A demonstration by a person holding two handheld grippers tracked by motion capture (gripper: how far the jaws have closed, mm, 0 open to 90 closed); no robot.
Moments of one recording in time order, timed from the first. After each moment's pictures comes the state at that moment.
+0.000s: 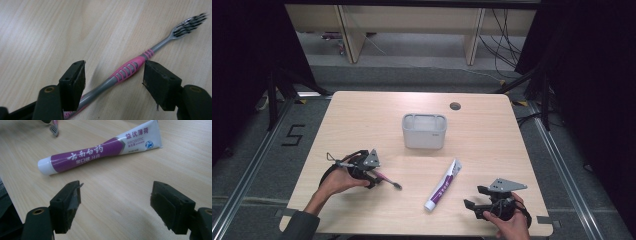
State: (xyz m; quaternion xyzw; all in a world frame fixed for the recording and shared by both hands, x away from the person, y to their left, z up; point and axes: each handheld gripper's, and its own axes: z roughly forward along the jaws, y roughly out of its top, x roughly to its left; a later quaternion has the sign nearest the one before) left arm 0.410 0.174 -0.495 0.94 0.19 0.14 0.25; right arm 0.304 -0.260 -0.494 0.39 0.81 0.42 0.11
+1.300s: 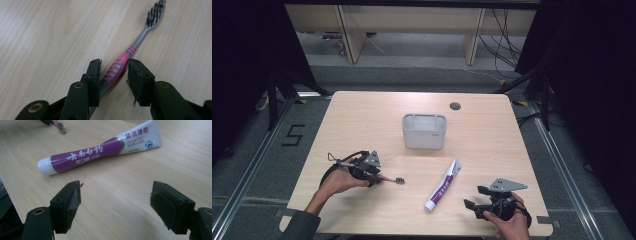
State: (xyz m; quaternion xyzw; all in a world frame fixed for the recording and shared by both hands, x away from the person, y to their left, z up) left arm 0.408 0.172 -0.493 0.94 0.20 0.09 0.25; right arm 0.304 -0.261 -0.494 0.39 0.81 0.42 0.10
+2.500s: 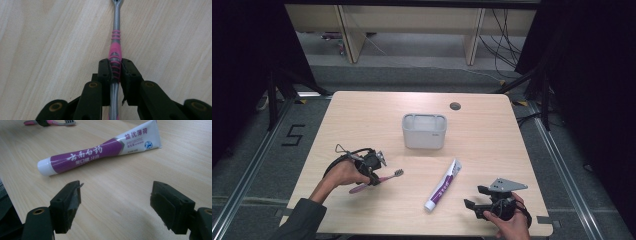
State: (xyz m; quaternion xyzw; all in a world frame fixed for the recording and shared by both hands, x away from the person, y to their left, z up) left arm 0.419 0.154 -0.481 0.97 0.21 0.01 0.13; right arm 0.304 -0.262 -0.494 0.39 0.81 0.42 0.10
